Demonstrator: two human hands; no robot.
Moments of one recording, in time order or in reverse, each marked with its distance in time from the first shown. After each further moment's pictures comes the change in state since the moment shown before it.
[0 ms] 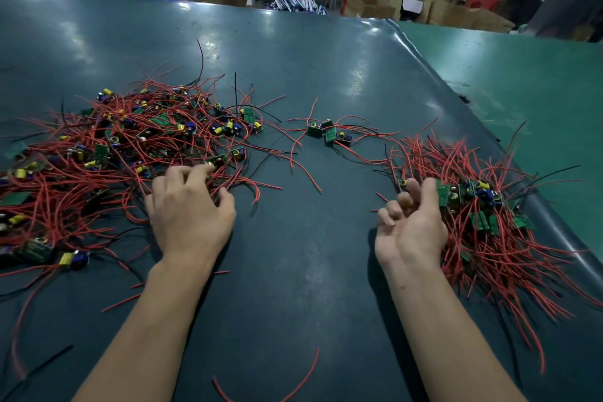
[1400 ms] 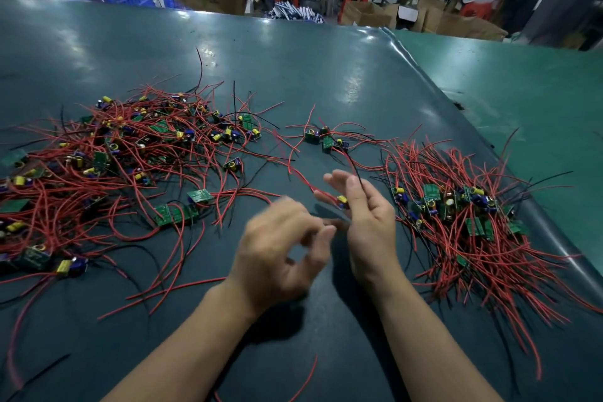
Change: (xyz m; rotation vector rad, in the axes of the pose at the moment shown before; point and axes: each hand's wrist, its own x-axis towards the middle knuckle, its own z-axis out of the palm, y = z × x) left_hand -0.051 0.052 0.001 -0.784 0.129 0.892; right_hand -0.018 0.031 0.007 -0.456 -0.537 -0.084
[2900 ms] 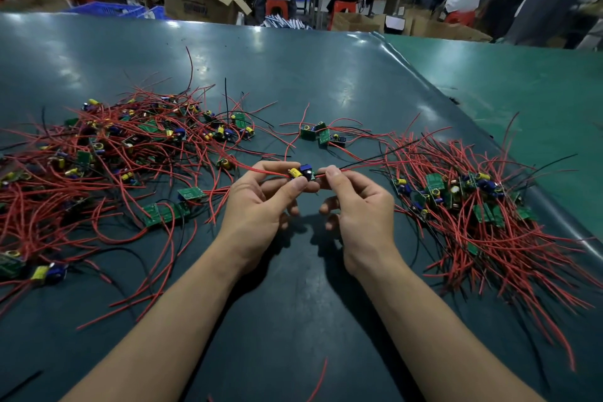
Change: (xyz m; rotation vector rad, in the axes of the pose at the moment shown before) left_hand 0.012 -0.031 0.010 -0.854 0.046 -0.989; right_hand 0.000 0.004 0.010 -0.096 0.075 -0.006
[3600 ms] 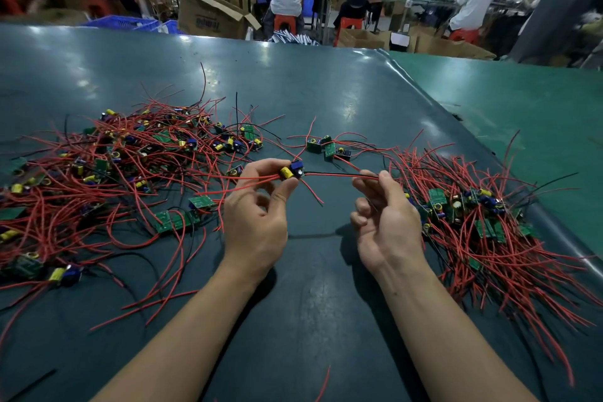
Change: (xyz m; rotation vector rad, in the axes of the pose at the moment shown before) left_hand -0.001 -0.001 -0.004 0.493 0.283 0.525; right_hand 0.018 -0.011 -0.016 0.417 0.147 0.139
